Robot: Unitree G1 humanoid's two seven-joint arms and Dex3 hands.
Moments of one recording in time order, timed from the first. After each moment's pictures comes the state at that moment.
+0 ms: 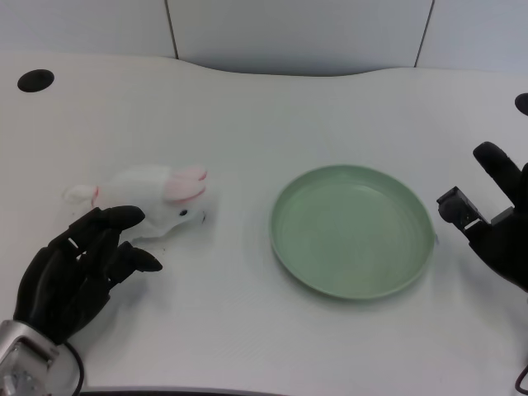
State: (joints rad) left arm -0.44 0.16 0.40 1.08 -0.46 -0.26 -0.91; right arm -0.59 -0.13 -0.50 1.07 0.58 0.08 0.93
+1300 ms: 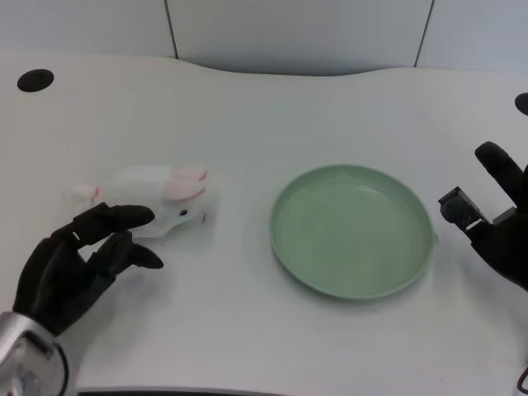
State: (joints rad) left arm -0.40 0.15 0.34 0.94 -0.32 -0.47 -0.77; right arm -0.59 -0.14 -0.50 1.07 0.58 0.08 0.93
